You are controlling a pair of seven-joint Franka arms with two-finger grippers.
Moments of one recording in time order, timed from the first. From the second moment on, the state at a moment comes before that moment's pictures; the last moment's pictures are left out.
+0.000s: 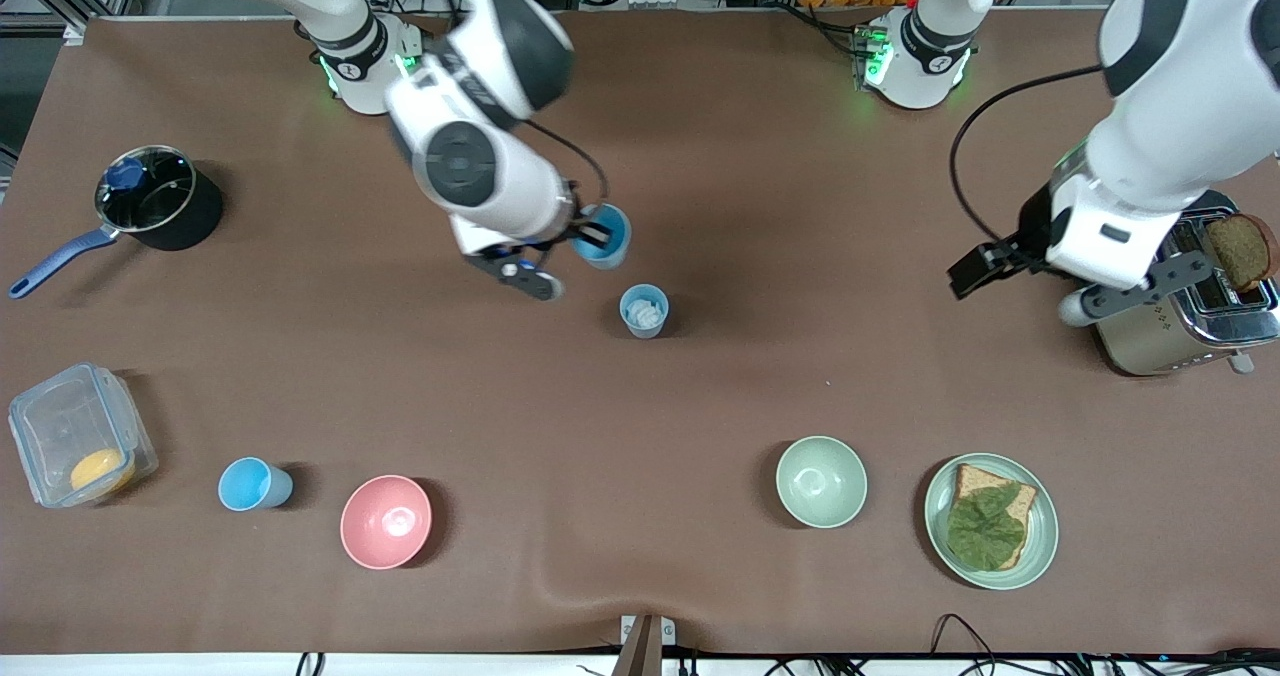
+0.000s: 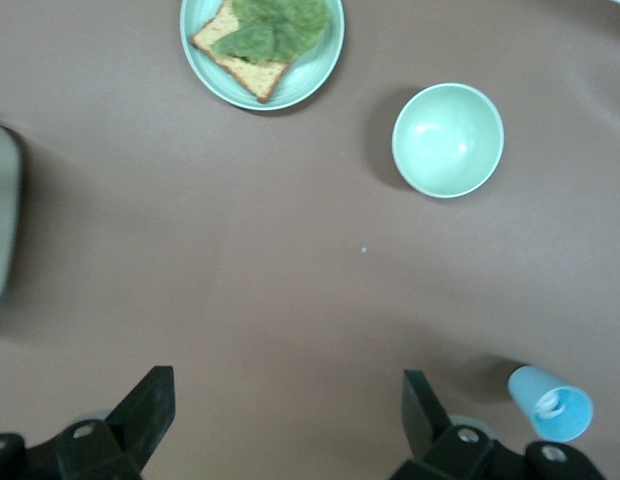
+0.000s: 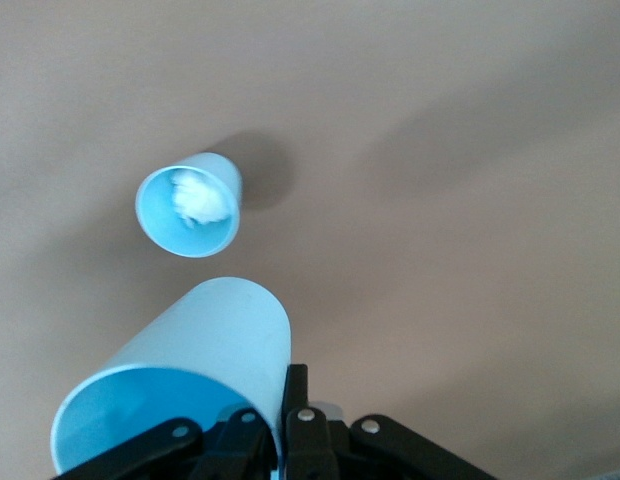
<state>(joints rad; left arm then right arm) 0.16 0.10 -0.43 -1.60 0.02 1.71 -0.58 0.65 0.44 0.02 -1.53 0.33 1.84 1.08</state>
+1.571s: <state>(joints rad) 0.06 0.00 -0.18 -1.56 -0.04 1.49 -0.28 0.73 0.63 0.01 -1.50 0.21 2.08 1.11</state>
